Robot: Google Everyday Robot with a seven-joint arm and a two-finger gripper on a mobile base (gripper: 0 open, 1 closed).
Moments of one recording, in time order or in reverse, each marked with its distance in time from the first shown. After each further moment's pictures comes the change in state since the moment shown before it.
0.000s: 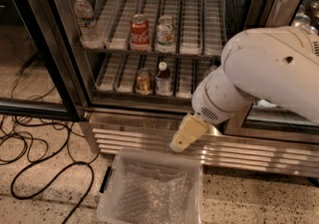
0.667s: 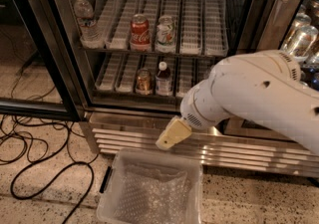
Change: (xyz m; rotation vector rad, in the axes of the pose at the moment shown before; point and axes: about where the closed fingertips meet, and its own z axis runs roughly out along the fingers) arm -0.017 0.003 0.033 0.045 -0.092 0.067
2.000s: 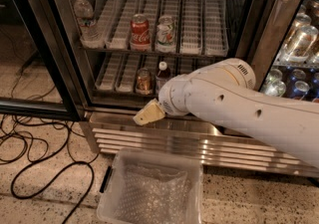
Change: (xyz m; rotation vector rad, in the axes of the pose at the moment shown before) arm -0.062 -0.033 0.059 0.116 -0.204 0.123
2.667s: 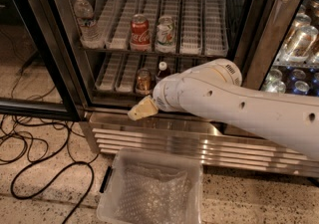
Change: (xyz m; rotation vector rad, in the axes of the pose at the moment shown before) arm -0.013 0.001 0.036 -0.031 -0.037 0.052
